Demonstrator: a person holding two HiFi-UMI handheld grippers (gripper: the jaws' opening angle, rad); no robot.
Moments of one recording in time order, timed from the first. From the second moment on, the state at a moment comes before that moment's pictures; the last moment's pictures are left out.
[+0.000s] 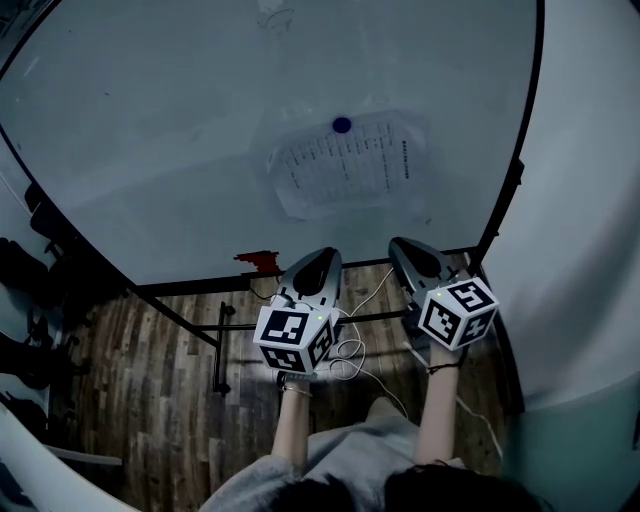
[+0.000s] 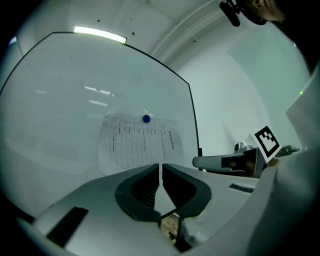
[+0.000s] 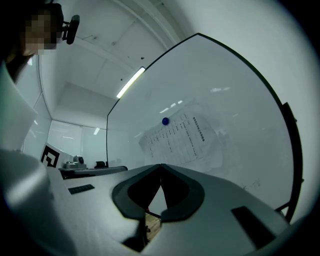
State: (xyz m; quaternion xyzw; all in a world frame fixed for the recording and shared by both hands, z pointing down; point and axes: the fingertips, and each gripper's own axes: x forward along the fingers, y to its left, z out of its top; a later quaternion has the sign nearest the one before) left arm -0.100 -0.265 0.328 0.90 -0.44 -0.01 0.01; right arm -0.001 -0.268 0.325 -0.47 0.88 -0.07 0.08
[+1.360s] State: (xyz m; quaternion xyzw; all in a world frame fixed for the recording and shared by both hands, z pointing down) left arm -0.052 -0.368 0.272 0.88 -0.47 0.00 -0.08; right arm 0.082 -0.370 0.278 -0.54 0.84 0.01 0.06
